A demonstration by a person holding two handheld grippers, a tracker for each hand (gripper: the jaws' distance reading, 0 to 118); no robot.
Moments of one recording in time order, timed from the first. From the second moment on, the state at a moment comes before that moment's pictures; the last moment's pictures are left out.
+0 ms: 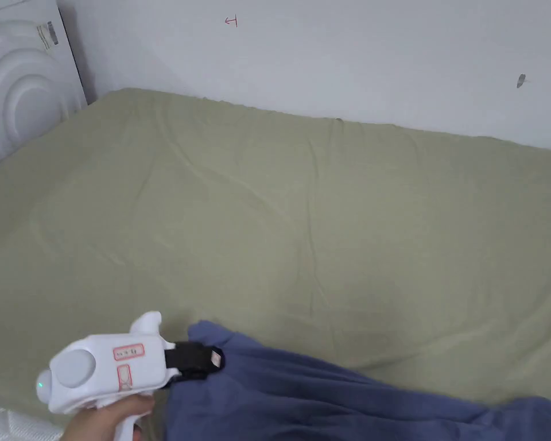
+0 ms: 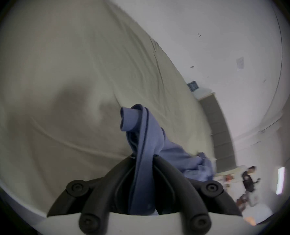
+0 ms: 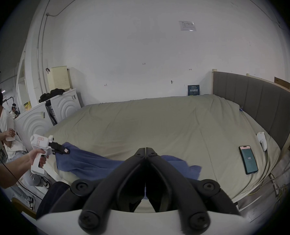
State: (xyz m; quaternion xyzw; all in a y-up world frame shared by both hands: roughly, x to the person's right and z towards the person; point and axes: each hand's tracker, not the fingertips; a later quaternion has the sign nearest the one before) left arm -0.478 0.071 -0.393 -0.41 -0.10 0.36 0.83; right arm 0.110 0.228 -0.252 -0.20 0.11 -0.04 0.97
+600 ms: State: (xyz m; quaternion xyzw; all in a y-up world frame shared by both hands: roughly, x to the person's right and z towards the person) left arm -0.287 0.136 -0.394 -0.43 -0.13 0.17 0.88; right arm 0.144 0.217 -0.220 -0.16 0.13 -0.08 0.98
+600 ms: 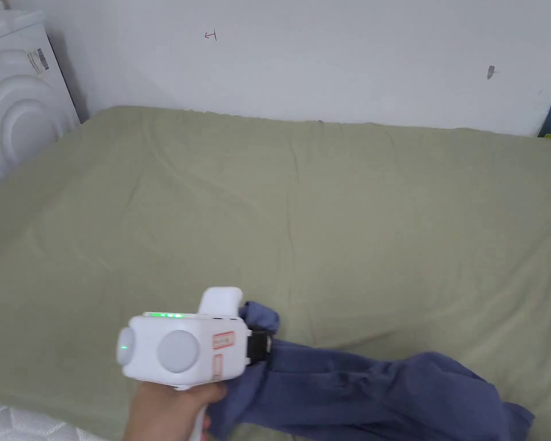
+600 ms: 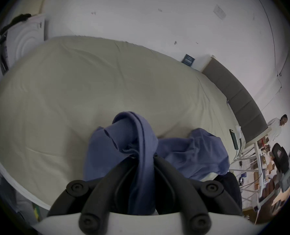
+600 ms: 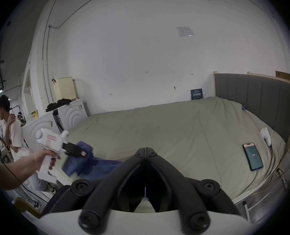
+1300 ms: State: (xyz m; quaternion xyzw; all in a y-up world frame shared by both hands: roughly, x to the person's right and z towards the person) left arm -0.351 0.115 -0.384 -0.42 -0.02 0.22 0.88; right arm 0.168 0.199 -0.209 -0.16 0.12 -0.11 0.97
